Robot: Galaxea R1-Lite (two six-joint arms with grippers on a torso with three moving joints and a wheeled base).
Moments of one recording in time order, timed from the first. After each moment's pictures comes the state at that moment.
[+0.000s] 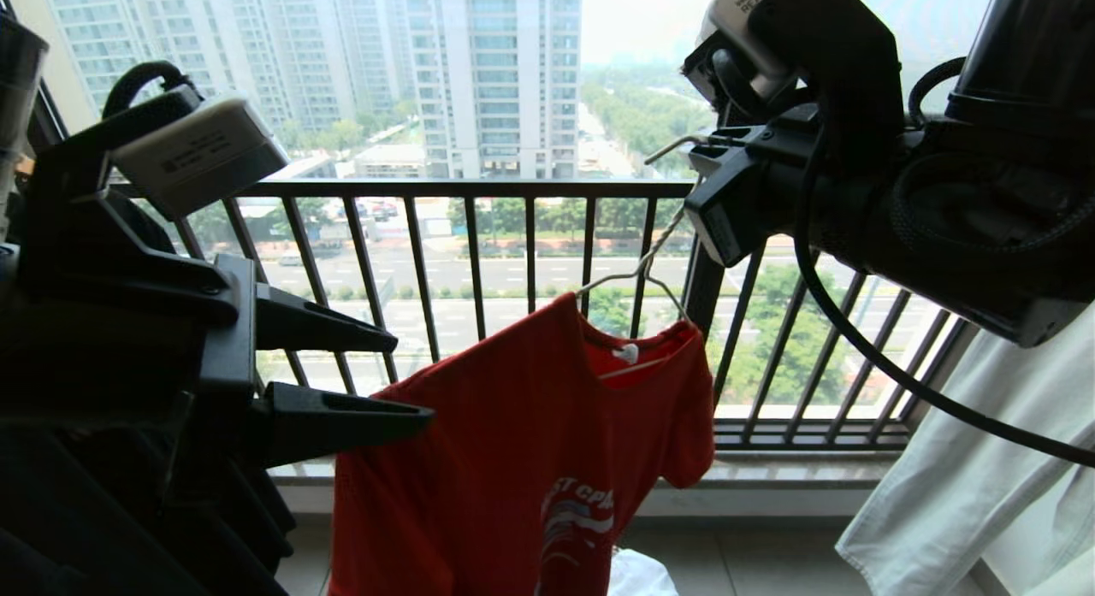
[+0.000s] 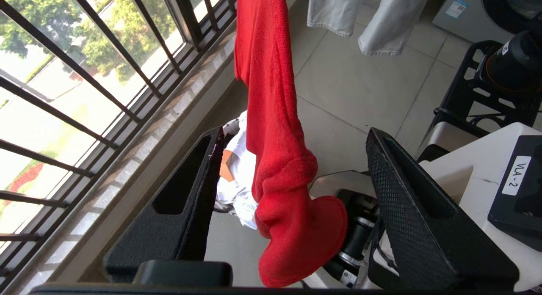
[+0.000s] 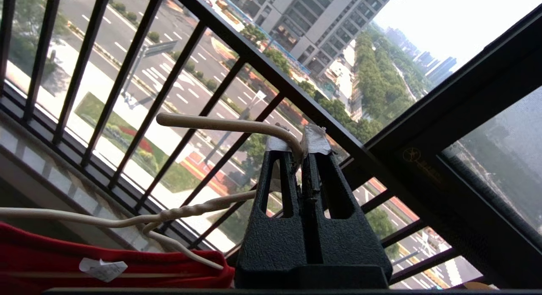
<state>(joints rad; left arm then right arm) -0.56 1.27 -1.27 0.49 -0.41 0.28 0.79 1.57 -1.28 -0.38 -0.47 -0.65</state>
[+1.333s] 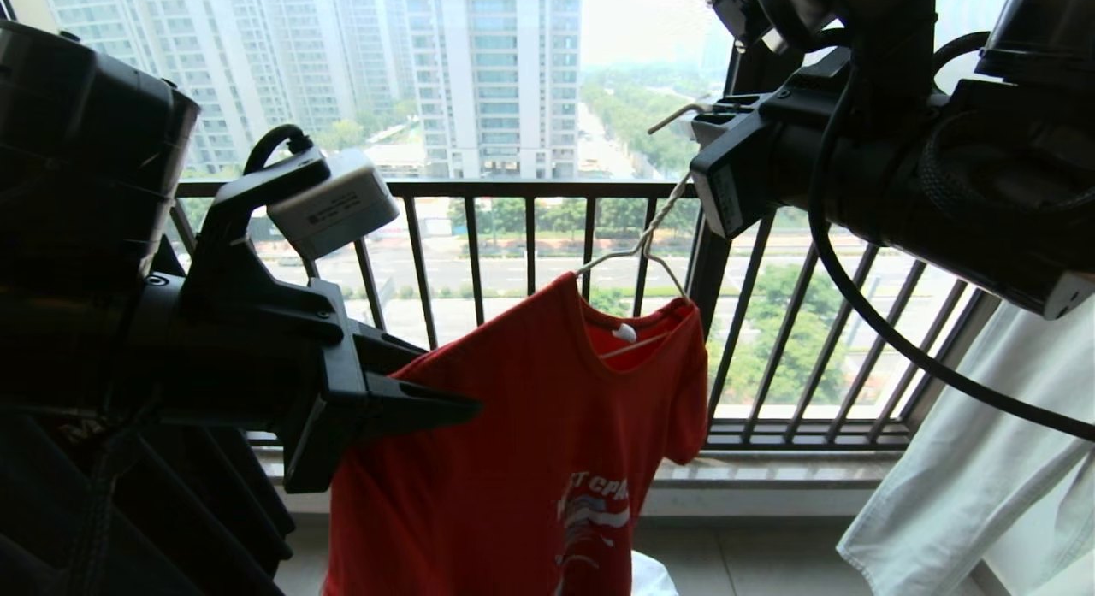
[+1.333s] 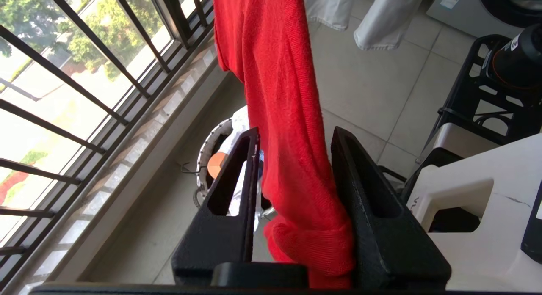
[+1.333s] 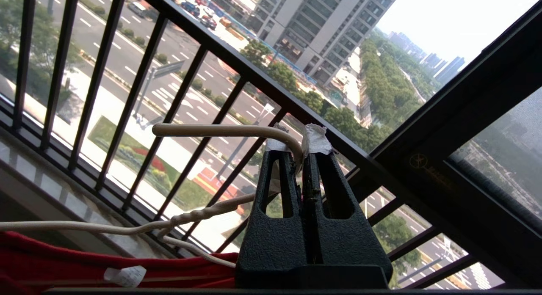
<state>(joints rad) -0.59 1.36 -1.22 0.38 -0.40 0.28 0.79 1.57 -1.32 -0.38 -0.45 -0.60</state>
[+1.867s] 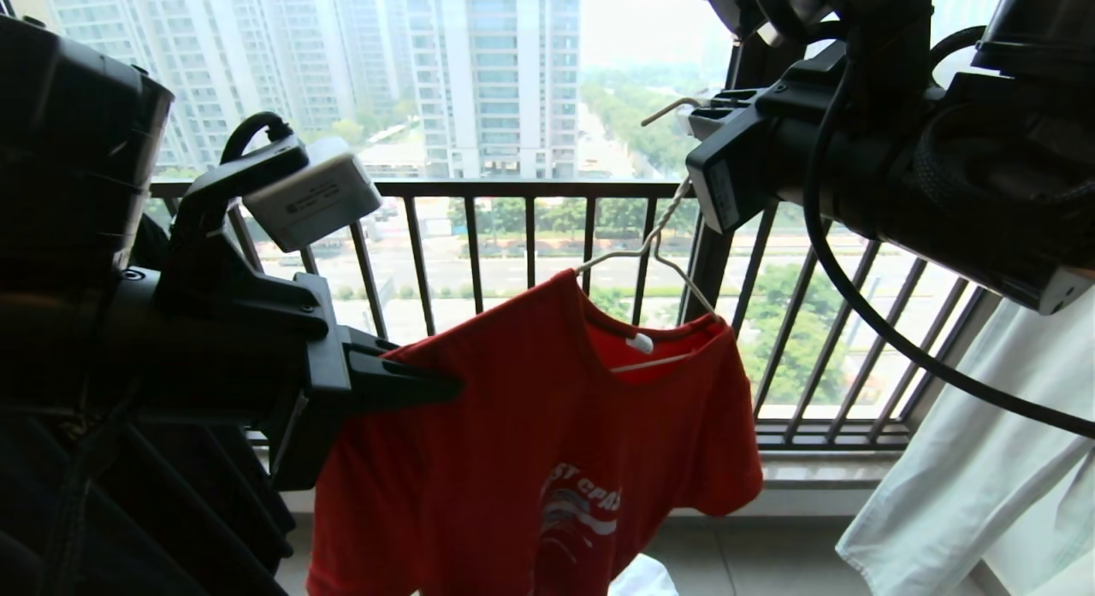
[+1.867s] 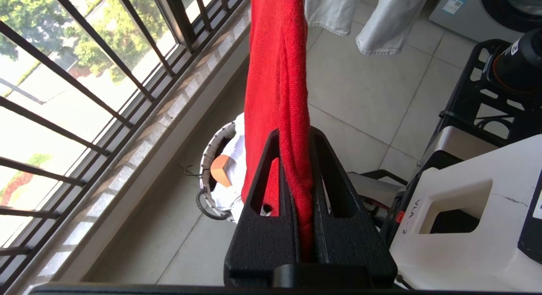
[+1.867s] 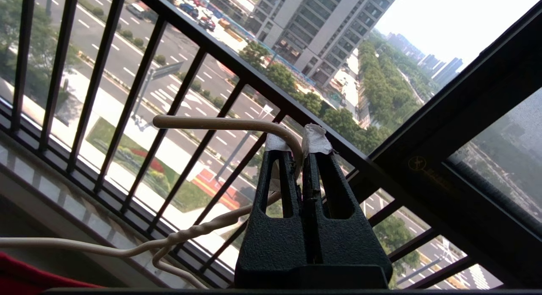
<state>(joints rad) -0.60 1.34 -1.22 0.38 -0.40 0.28 0.79 1.58 -1.34 -0.38 -0.45 -0.61</state>
